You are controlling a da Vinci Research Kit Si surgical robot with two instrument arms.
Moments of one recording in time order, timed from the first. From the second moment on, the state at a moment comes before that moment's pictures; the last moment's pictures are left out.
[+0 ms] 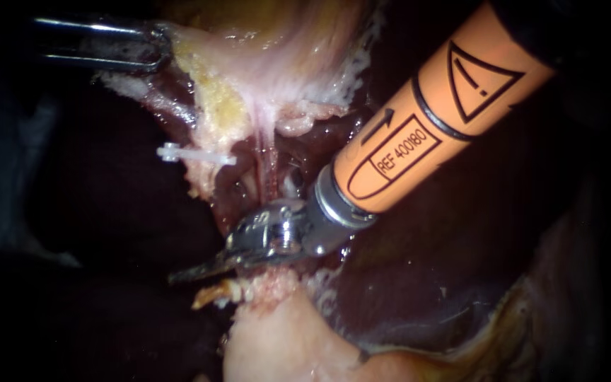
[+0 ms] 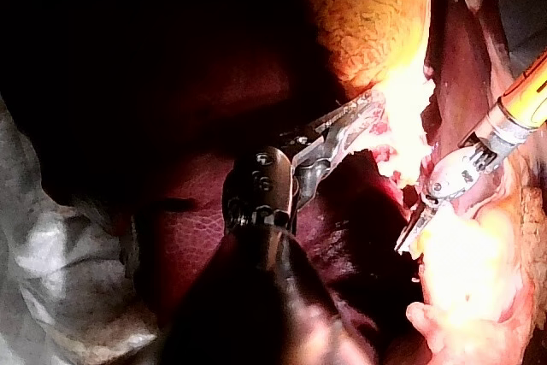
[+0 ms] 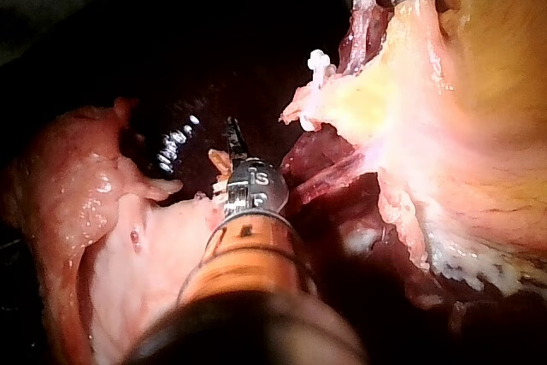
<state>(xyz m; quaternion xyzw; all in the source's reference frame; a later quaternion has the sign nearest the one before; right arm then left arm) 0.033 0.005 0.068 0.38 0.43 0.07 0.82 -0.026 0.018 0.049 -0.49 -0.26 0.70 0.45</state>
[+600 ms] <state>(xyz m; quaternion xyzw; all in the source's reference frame) 0.034 0.004 0.068 0.39 0.44 0.13 0.80 -0.026 0.018 0.049 -0.49 -0.26 0.70 0.45</state>
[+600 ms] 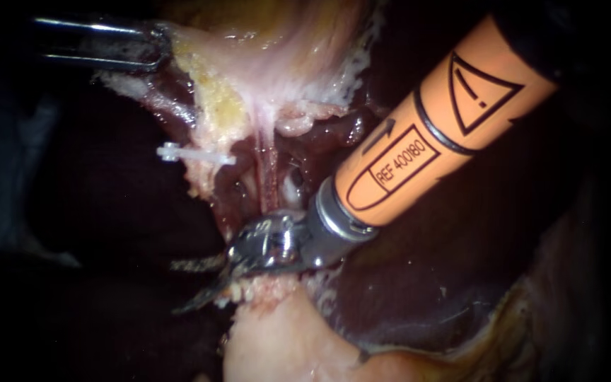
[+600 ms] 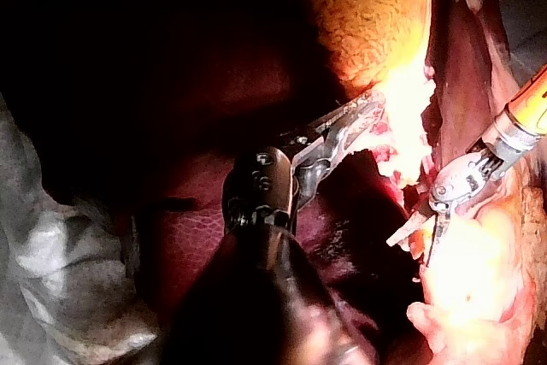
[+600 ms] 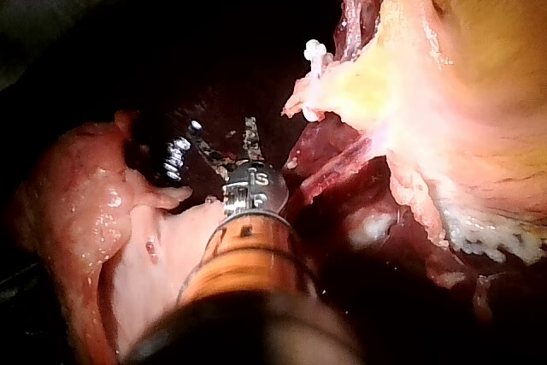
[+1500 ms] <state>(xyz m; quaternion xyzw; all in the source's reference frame) 0.023 0.006 0.061 0.17 0.46 0.14 0.86 -0.025 0.018 0.049 -0.49 -0.26 0.70 0.45</state>
